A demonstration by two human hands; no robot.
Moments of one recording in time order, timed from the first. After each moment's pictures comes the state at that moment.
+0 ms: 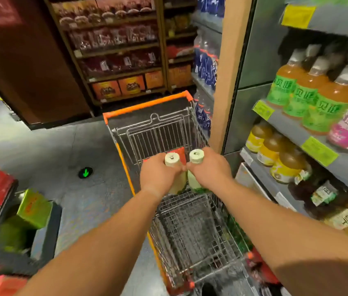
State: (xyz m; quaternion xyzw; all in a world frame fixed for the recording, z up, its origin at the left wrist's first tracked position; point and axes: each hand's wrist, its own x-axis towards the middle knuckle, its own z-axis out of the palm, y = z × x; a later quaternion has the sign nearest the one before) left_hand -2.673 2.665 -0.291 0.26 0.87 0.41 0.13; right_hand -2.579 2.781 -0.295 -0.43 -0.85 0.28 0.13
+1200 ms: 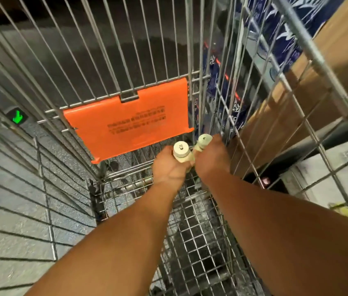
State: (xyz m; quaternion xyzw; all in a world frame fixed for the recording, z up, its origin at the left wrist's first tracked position) left_hand -2.863 2.904 -0.792 0.16 0.88 0.36 0.28; right_hand -2.800 2.995 -0.768 -0.52 -0.81 0.25 0.00
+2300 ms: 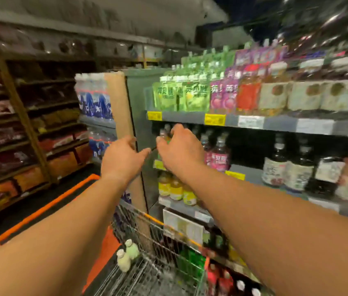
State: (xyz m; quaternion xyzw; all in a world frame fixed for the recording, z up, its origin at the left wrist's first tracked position) left_hand -2.637 2.670 -0.048 0.61 0.68 0.40 -0.02; right_hand -2.488 2.661 -0.027 -0.60 -0.68 0.05 0.42
